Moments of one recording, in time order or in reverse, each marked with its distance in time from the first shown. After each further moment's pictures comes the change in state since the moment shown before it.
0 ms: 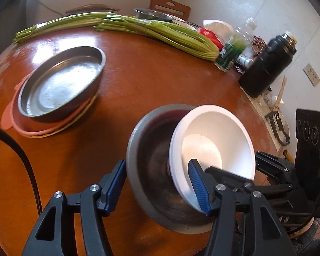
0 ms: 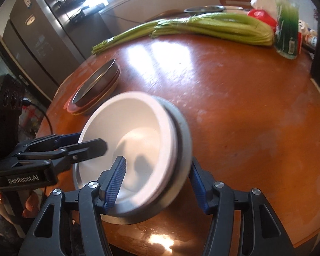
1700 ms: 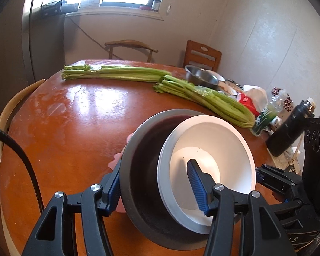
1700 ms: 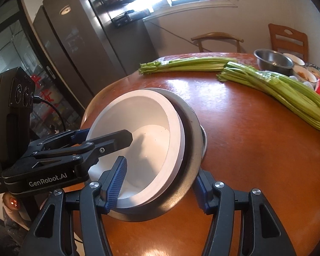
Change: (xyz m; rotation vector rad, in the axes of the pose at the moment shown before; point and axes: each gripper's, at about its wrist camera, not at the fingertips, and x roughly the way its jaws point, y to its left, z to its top) left arm -0.096 0.115 0.085 -0.102 -0.250 0.145; right arm 0.036 0.135 0.133 -0.183 -0.073 0.126
